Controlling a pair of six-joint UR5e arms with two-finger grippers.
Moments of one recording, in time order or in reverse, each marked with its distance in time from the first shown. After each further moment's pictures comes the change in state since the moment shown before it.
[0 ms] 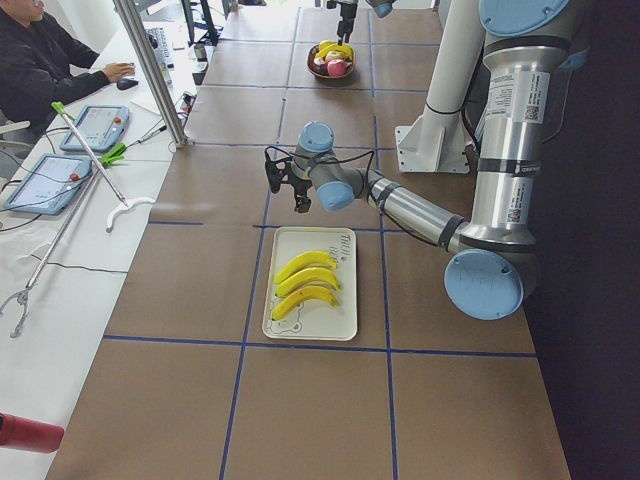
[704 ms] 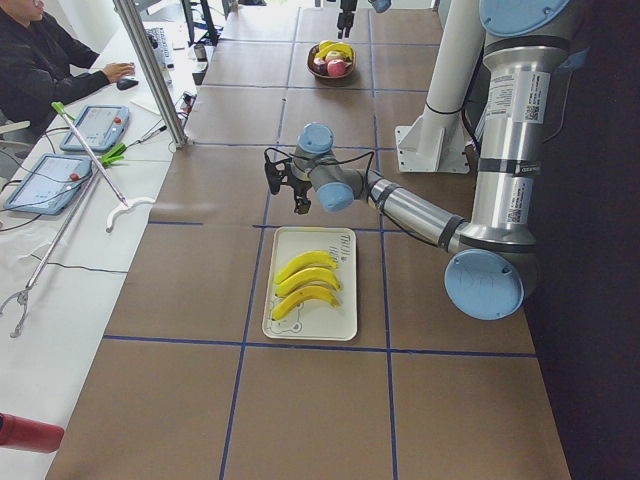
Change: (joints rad) left arm -0.001 0.000 0.005 -0.001 0.002 0.000; right arm 0.081 -0.008 0.043 -0.006 0.084 0.001
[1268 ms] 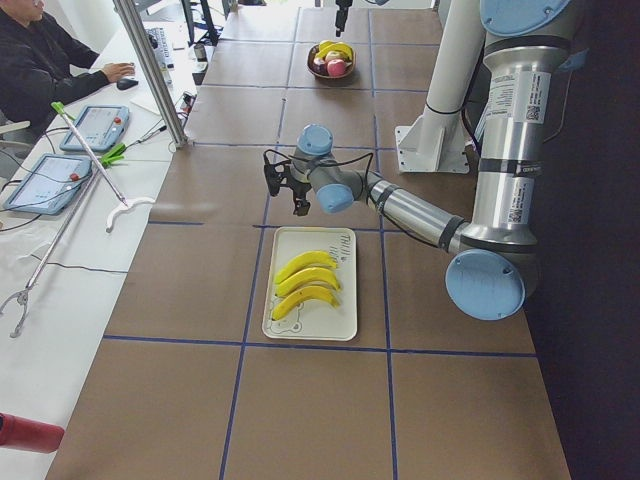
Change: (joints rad) left arm -0.002 0.001 0.005 0.000 0.002 0.002; right arm -0.024 0.024 0.206 -0.346 -0.048 -0.218
